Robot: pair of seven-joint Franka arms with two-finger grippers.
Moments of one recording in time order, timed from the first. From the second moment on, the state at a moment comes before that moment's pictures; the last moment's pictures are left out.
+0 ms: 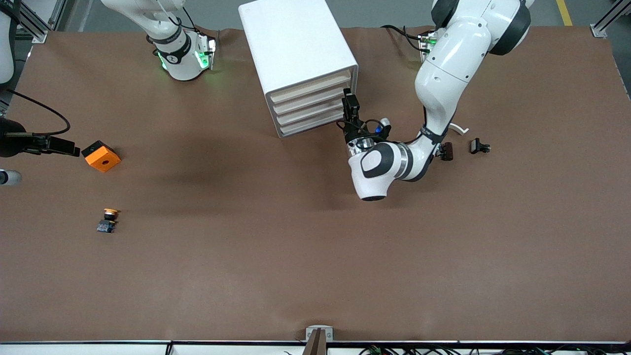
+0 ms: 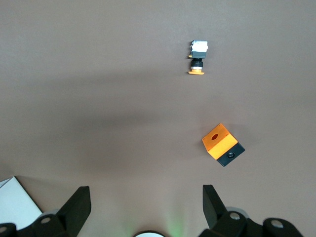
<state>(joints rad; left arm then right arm) -0.48 0.89 -0.13 -1.49 -0.84 1.12 -2.14 -0.03 0.17 -0.11 -1.51 0.01 1.48 -0.07</state>
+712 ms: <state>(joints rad) -0.51 0.90 -0.13 -1.49 -0.85 1.16 -2.14 -0.03 0.17 -0.10 -1.51 0.01 1.51 0.02</state>
